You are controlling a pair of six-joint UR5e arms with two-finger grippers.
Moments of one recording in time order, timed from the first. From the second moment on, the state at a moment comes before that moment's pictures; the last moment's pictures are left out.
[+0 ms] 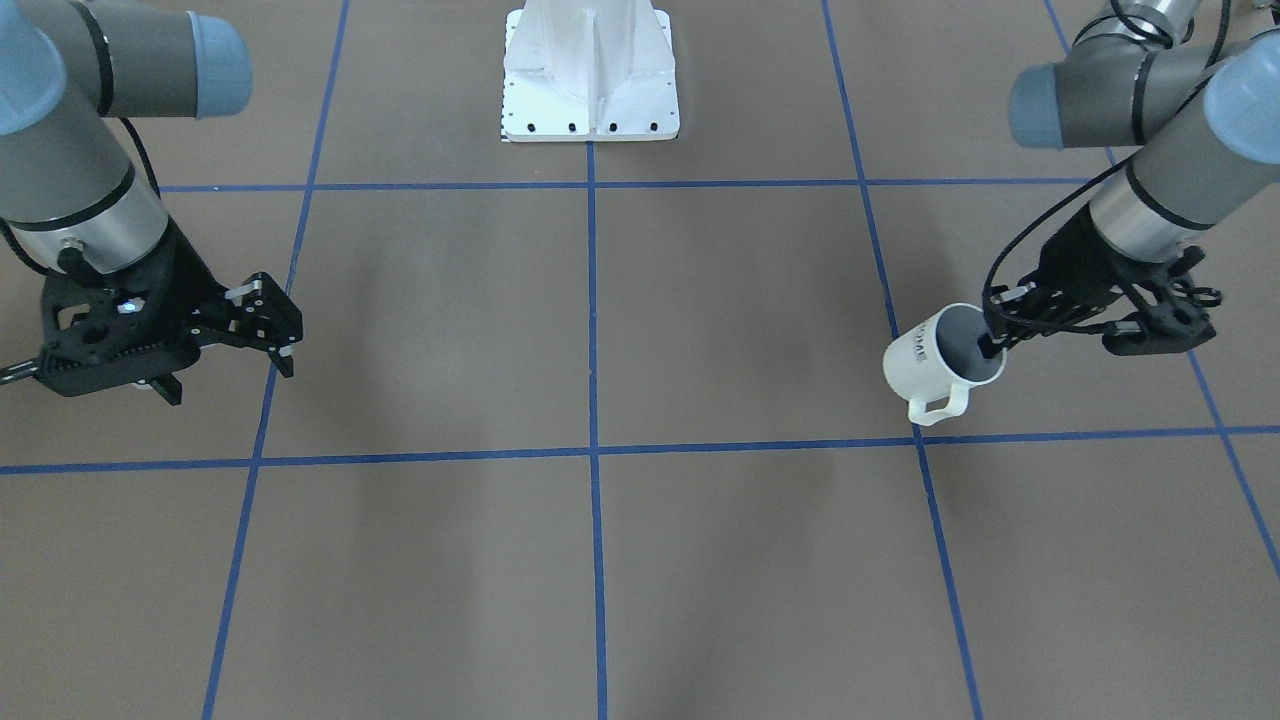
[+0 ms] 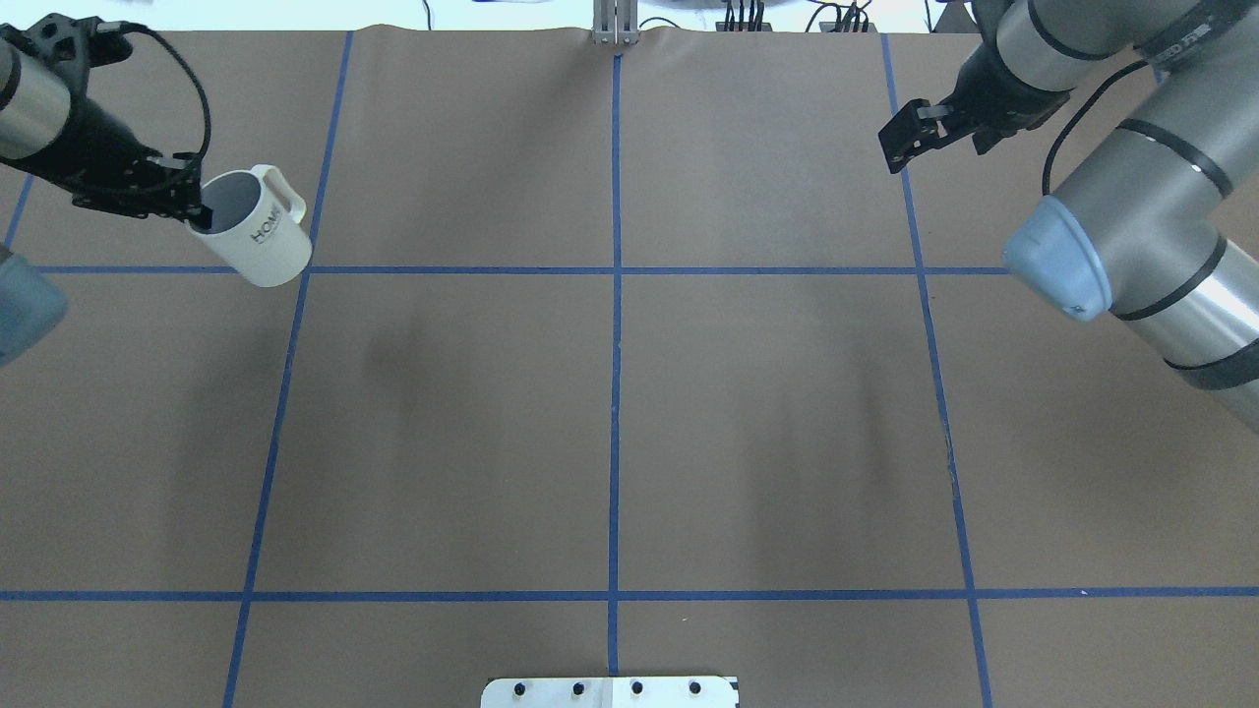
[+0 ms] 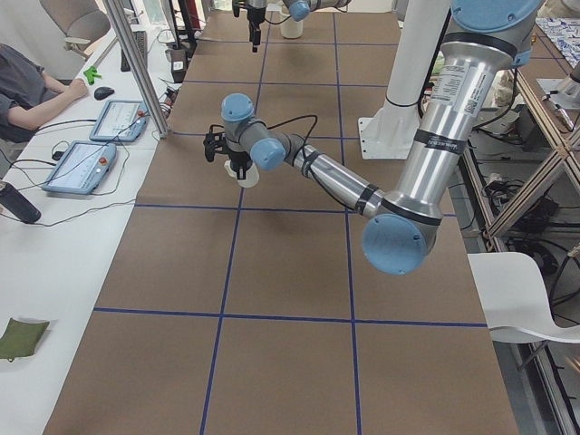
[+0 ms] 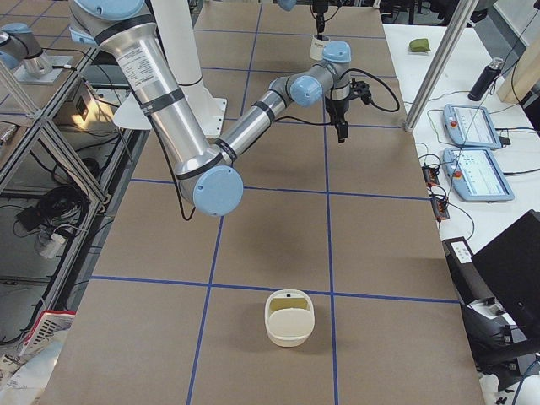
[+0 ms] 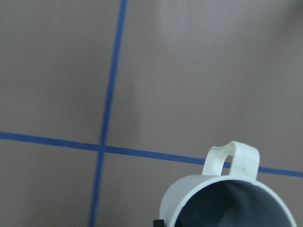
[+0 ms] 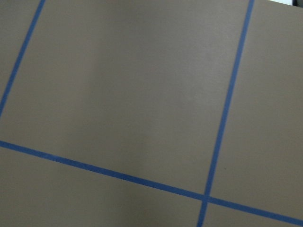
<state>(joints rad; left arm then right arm) -1.08 -1.82 -1.77 -1.81 -2.26 -0.87 1.02 -1.07 1.82 -1.68 2.10 0.59</state>
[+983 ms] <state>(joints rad) -1.10 -1.65 -1.63 -1.95 -2.20 -0.52 1.36 -1.23 1.76 -1.92 2.28 -0.02</state>
